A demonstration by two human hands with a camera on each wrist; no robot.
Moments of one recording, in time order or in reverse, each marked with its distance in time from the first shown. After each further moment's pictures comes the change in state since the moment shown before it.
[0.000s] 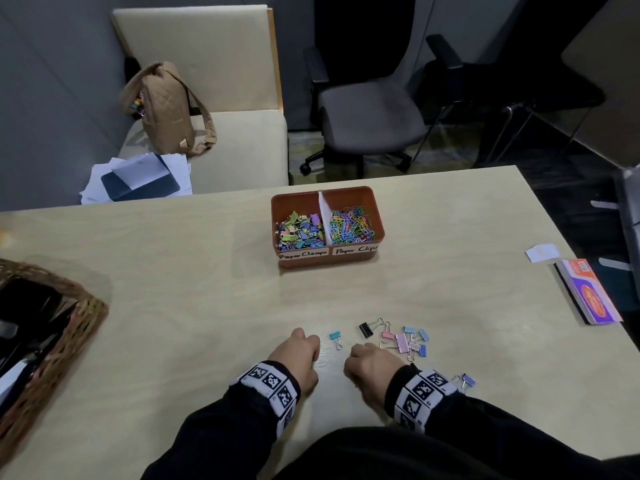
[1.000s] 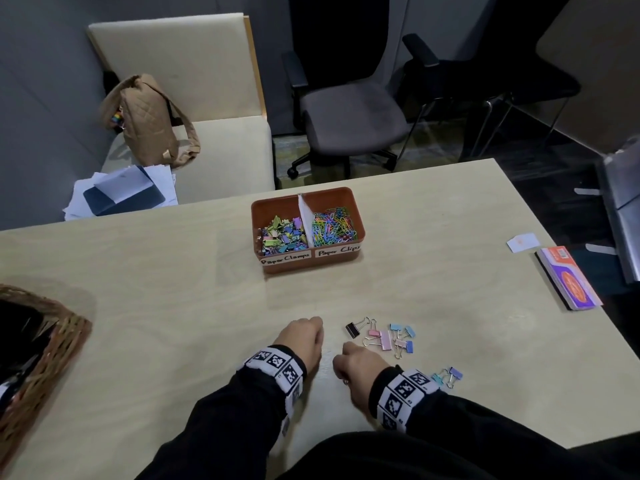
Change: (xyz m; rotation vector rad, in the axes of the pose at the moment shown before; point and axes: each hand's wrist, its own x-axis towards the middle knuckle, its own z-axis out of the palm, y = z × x) left_hand 0.019 0.033 -0.017 -0.078 0.165 0.100; right_hand -0.004 -0.009 -0.011 0.184 -0.041 0.198
